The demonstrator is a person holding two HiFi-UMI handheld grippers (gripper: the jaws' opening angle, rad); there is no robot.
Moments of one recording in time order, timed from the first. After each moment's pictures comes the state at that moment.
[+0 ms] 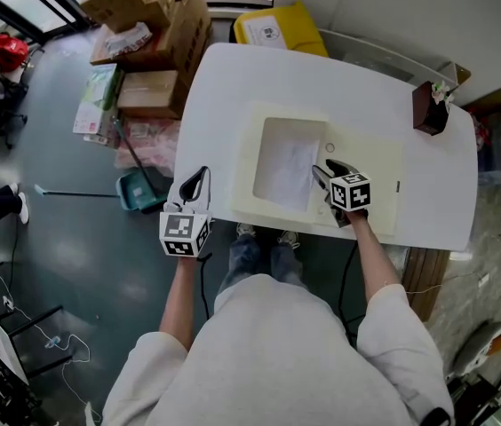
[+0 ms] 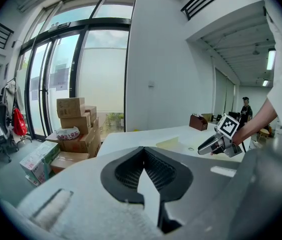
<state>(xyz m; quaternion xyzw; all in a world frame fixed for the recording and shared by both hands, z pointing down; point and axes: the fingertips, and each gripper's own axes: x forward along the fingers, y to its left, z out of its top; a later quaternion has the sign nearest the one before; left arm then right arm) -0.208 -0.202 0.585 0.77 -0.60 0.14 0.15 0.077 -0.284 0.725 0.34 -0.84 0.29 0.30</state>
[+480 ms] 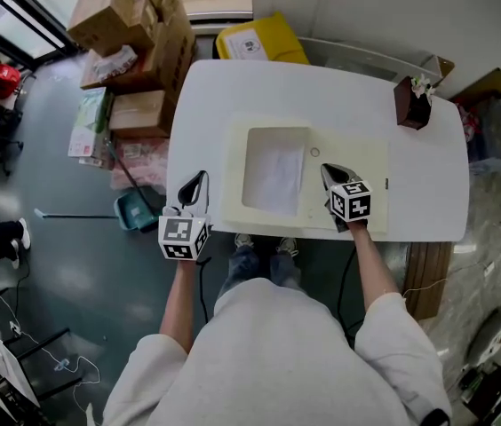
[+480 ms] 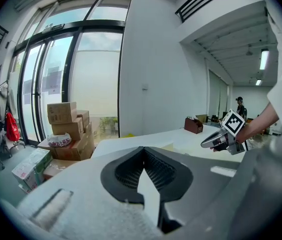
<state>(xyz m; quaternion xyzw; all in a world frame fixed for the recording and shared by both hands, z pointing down) -0.182 -0.224 0.567 0.79 -0.58 0.13 0.13 0.116 -0.291 0.677 0.41 -0.84 0.24 0.27</state>
